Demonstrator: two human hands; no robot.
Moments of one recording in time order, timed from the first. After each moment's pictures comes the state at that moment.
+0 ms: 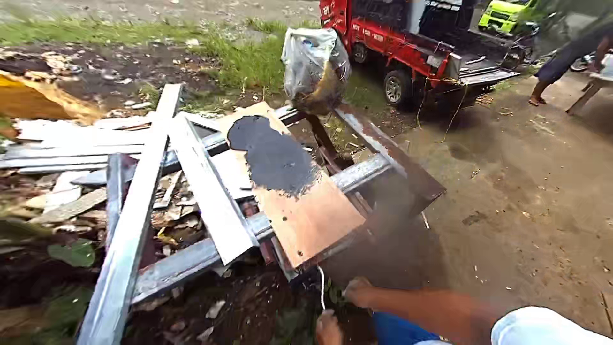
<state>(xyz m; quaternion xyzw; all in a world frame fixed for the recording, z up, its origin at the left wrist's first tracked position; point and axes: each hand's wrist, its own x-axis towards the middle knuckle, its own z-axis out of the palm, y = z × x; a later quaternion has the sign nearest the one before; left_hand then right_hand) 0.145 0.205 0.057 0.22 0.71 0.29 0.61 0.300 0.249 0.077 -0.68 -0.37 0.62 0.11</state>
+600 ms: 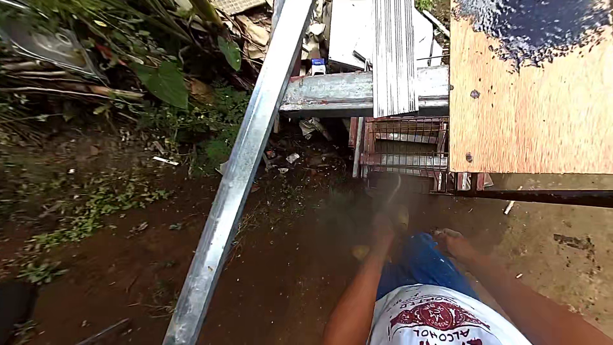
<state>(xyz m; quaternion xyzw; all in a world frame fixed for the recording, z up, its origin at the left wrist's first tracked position) 0.132 0.223 0.073 0.21 0.76 0.25 0.57 0.366 0.214 0.062 -0.71 -0.22 0.66 0.02</state>
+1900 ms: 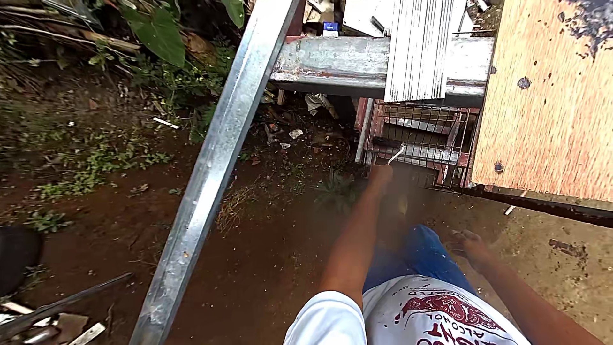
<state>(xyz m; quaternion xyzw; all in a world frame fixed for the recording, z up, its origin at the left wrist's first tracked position) 0.110 0.351 0.051 0.14 0.77 0.14 0.61 0.422 0.218 0.040 -0.74 -0.19 0.64 0.04</state>
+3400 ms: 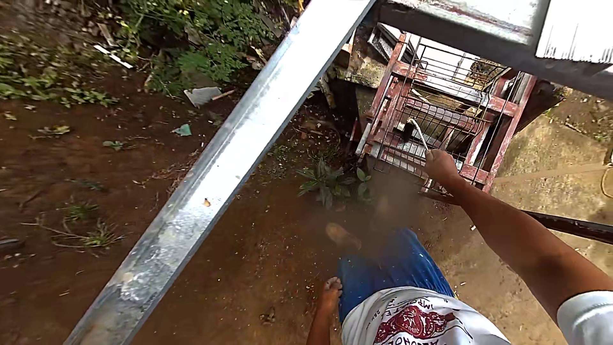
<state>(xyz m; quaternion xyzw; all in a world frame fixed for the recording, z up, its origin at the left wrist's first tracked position) 0.096 -0.093 -0.019 -0.16 0.75 0.18 0.61 0.236 0.406 0.049 -0.64 -0.69 0.30 -0.15</state>
